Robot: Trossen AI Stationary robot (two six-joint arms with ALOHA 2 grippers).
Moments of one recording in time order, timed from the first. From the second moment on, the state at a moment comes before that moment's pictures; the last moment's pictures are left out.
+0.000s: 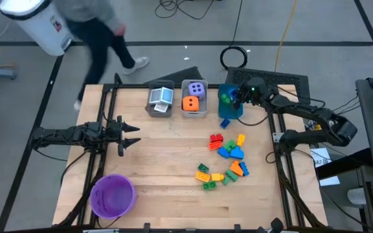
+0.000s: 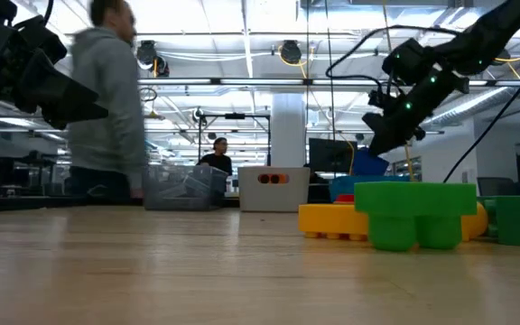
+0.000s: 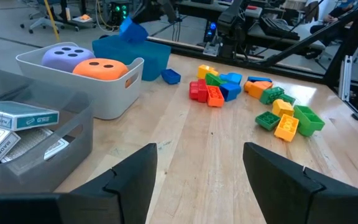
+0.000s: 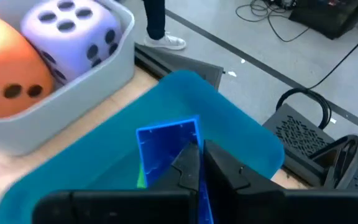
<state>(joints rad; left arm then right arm) -0.04 0.02 0.11 -0.29 -0.18 -0.19 -0.80 1.20 0.59 0.02 0.10 -0.01</state>
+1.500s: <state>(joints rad) -0.04 0.02 0.11 -0.29 -0.18 -0.19 -0.81 1.39 0.52 0.30 0.10 -0.01</state>
